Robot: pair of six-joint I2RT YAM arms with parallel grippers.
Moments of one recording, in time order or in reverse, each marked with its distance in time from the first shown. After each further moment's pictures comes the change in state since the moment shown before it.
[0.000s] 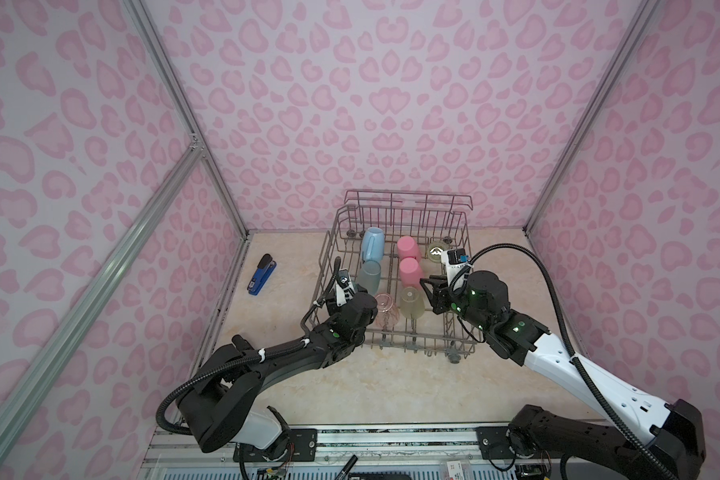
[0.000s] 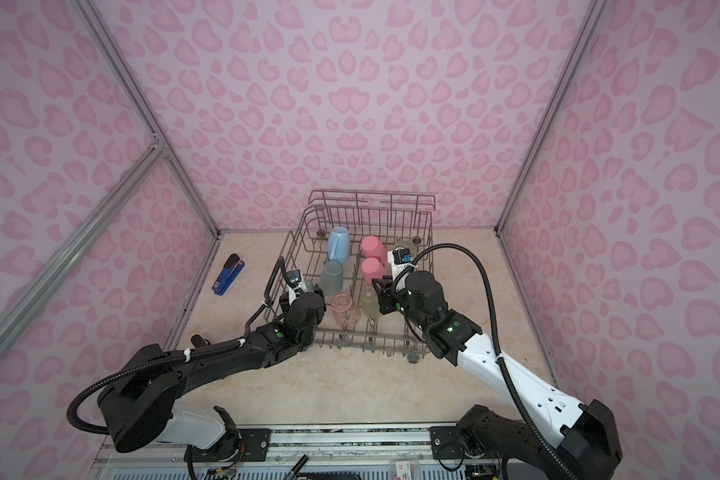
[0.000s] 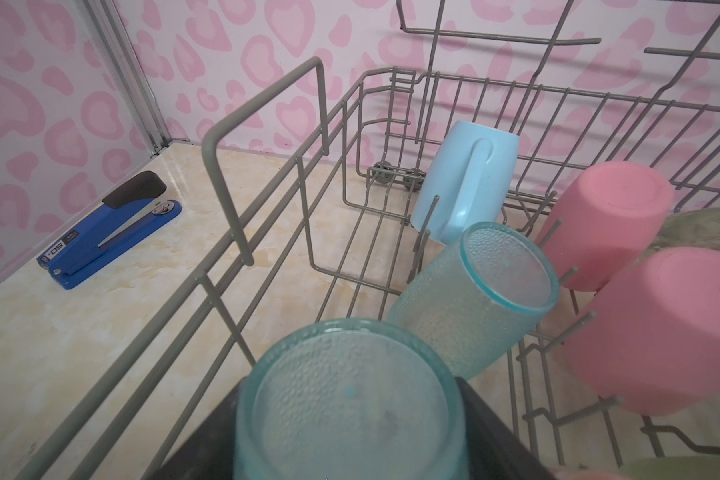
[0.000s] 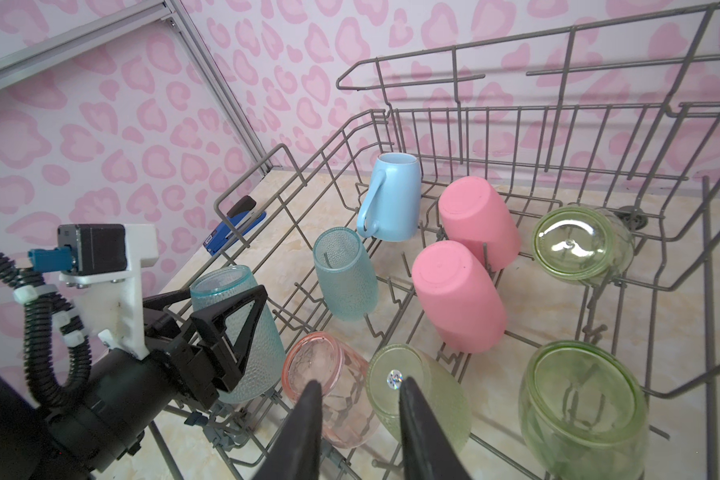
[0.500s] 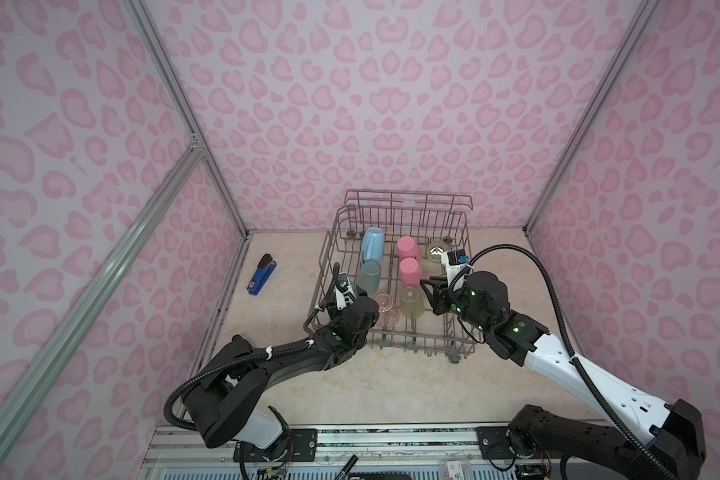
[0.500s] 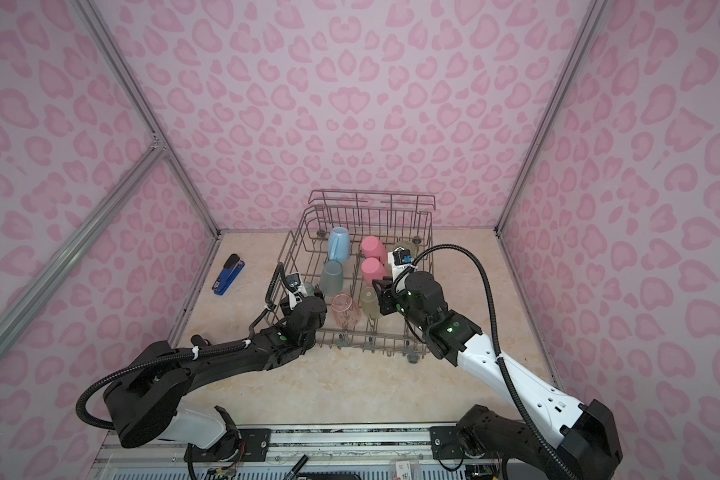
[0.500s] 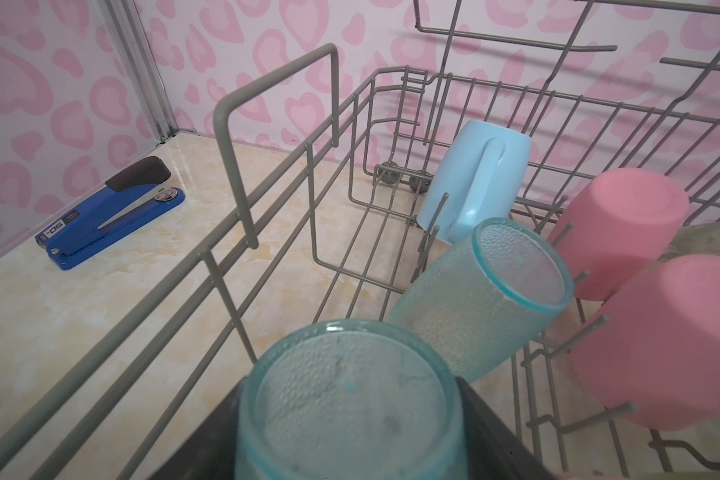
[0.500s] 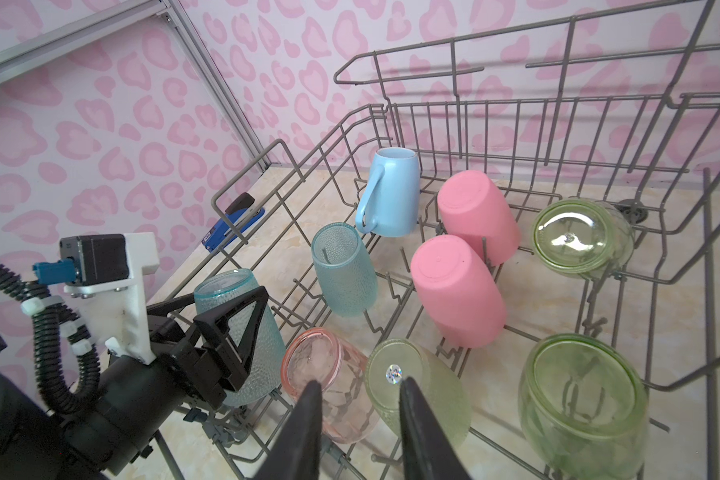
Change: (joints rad) left arm -0.019 0.032 -0.025 0.051 -0.032 -0.051; right arm -0.001 -0.001 -0.007 -0.005 0.000 0.006
